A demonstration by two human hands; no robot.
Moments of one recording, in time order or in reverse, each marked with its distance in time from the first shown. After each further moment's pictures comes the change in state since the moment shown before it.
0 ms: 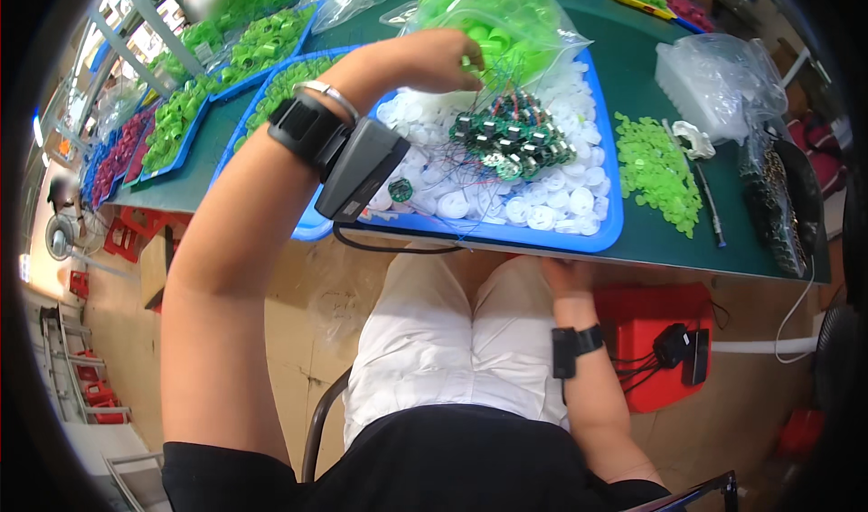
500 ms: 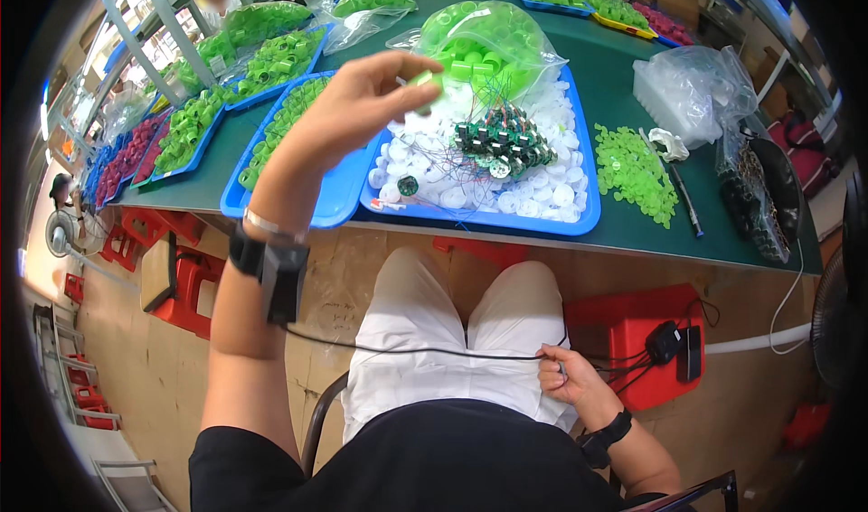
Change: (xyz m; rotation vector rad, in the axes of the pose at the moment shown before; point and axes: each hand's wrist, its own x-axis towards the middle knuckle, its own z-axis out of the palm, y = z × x) left_hand -0.130 0.046 -0.017 -0.741 0.391 -0.002; right_hand -0.152 -0.063 -0.085 -0.473 0.314 0.856
